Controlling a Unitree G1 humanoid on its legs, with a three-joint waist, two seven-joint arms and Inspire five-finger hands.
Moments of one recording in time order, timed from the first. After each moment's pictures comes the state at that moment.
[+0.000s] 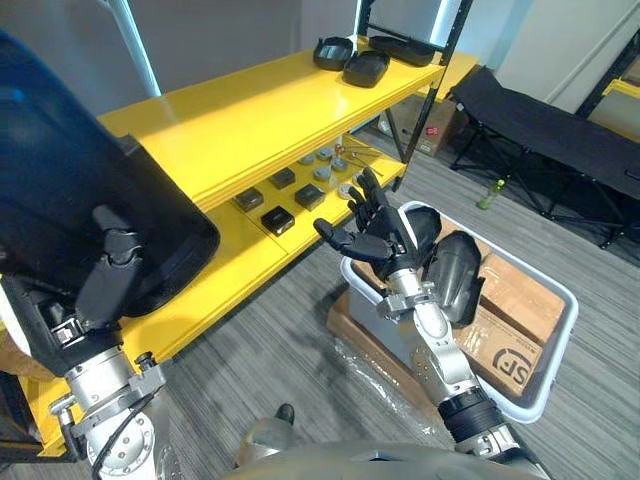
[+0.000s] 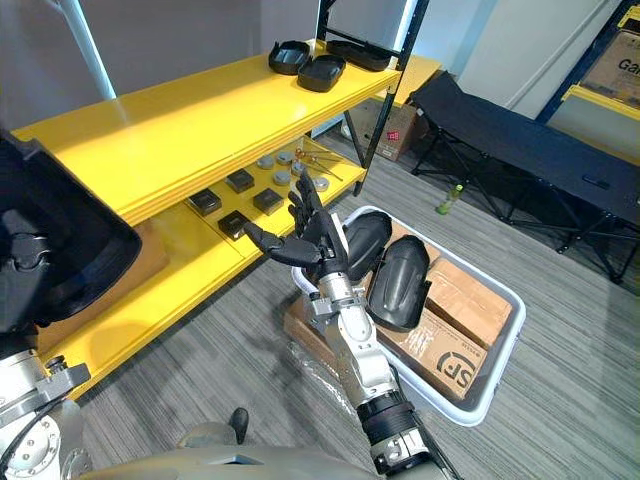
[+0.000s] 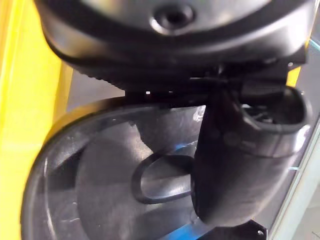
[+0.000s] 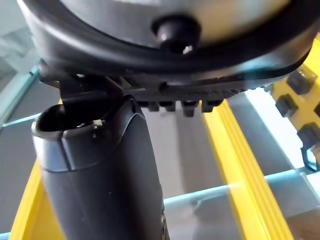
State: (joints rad) left arm 0.44 -0.02 0.25 -0.52 -0.13 -0.48 0.22; right arm -0.12 -0.12 0.29 0.15 0.40 -0.25 0.04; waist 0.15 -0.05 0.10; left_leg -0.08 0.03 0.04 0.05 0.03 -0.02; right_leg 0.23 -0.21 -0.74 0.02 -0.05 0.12
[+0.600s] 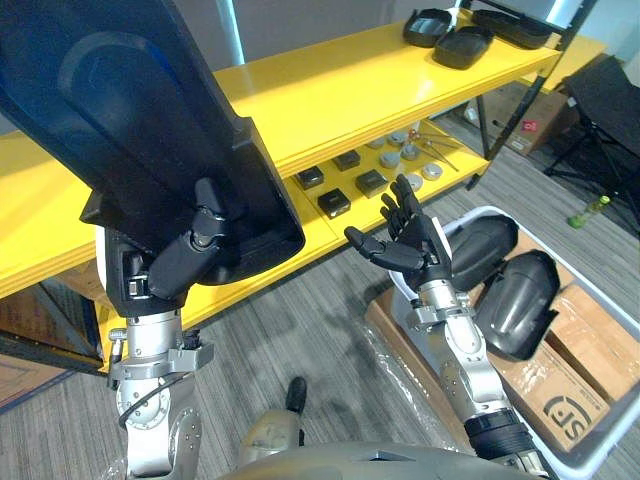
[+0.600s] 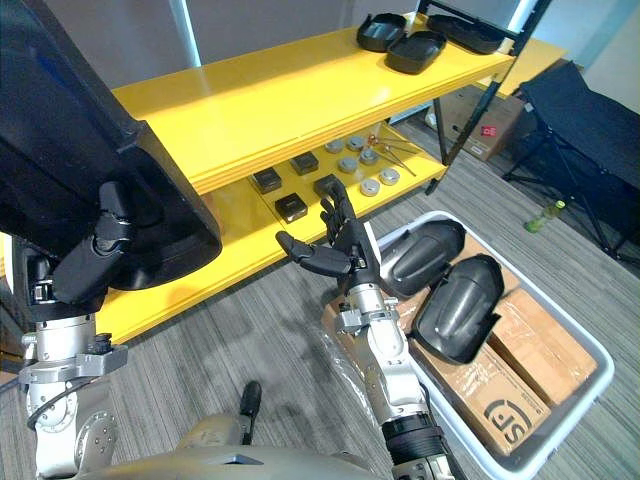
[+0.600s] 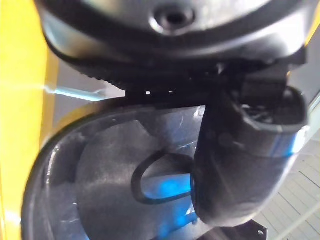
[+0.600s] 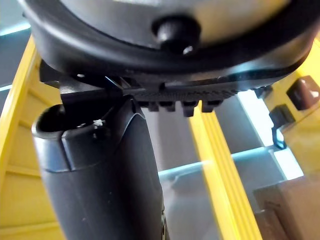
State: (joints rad) left arm 0.32 0.09 0.07 -0.45 -0.35 -0.49 -0.10; right arm -0.01 -0.16 0.16 0.06 0.36 -0.25 0.09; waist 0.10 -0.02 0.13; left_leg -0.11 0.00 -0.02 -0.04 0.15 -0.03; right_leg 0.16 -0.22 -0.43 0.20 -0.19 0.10
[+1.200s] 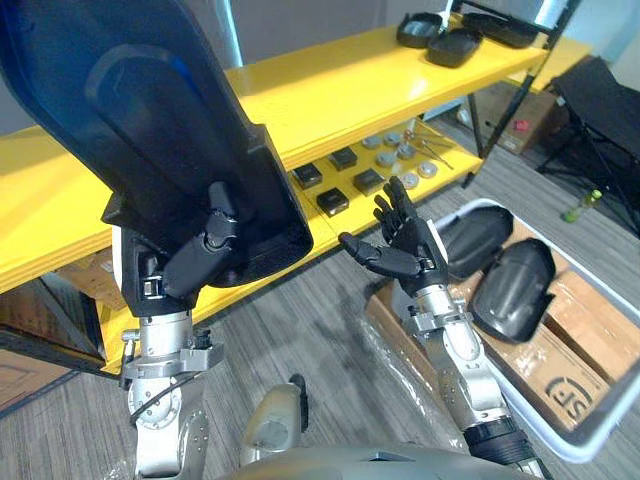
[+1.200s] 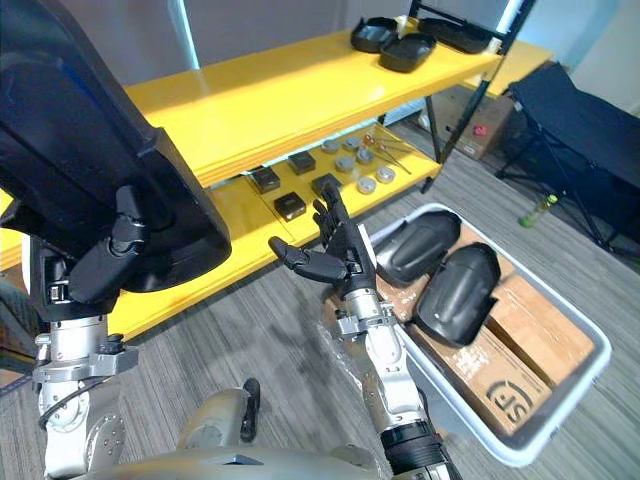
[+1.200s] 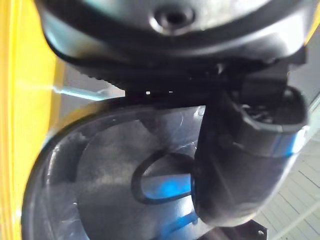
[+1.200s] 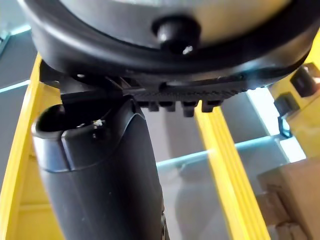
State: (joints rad) left arm 0.32 0.08 0.10 -0.44 -0.30 -0.49 -0.06; right arm 0.02 -0.15 0.20 0.03 0.36 -0.28 0.10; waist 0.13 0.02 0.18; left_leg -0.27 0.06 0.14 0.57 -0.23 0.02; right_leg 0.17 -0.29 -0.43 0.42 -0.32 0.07
